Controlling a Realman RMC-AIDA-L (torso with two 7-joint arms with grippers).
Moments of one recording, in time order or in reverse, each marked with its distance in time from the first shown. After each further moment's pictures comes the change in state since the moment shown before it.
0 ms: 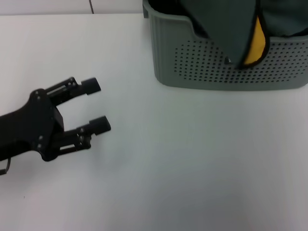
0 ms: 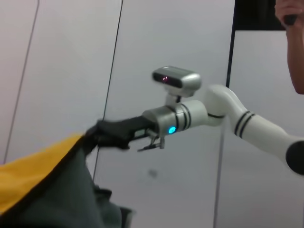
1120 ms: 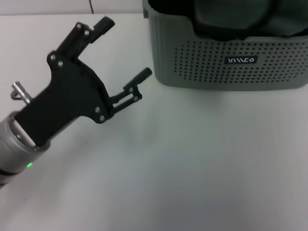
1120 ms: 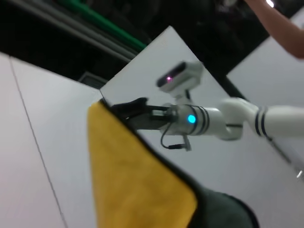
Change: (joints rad) left arm -0.192 -0.043 0.331 -0.530 -0.536 0.000 1.134; right arm 0.124 -0.108 -0.007 -0.098 0.504 -0.070 0.195
